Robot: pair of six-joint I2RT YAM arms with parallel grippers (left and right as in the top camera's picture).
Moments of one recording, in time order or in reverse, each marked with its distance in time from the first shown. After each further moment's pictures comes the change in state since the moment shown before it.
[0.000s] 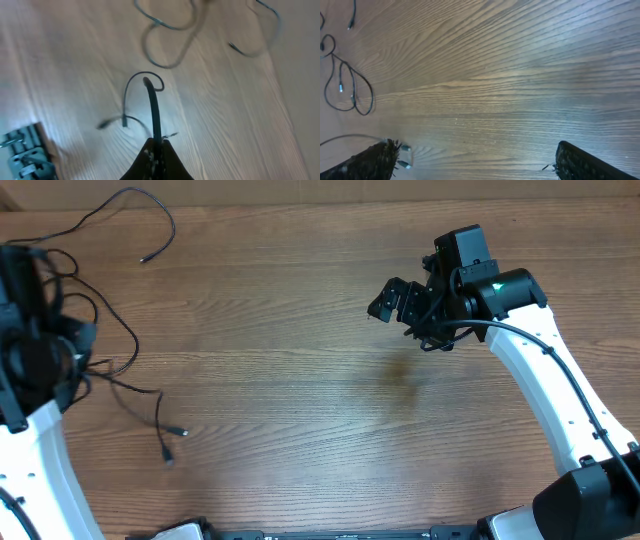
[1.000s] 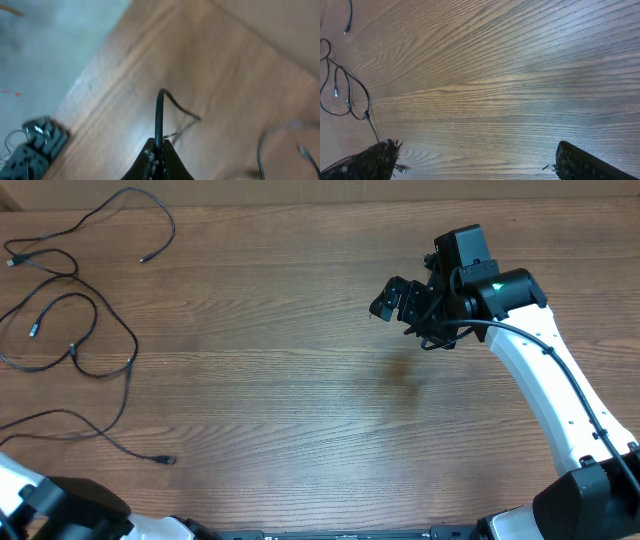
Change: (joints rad) left arm 0.655 0.298 -0.167 0.148 -0.159 -0.283; right arm 0.000 0.000 0.000 0.006 0.027 0.000
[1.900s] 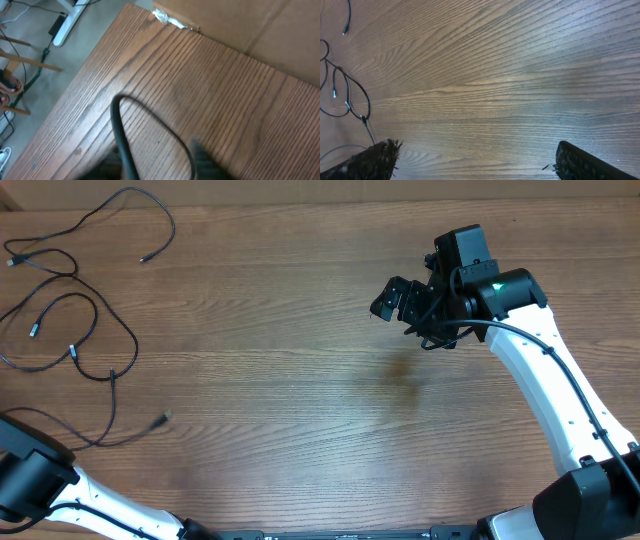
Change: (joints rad) left arm 0.015 0.461 0.000 0.359 -0.299 0.109; right arm 0.000 0.000 0.000 0.000 0.008 0.000
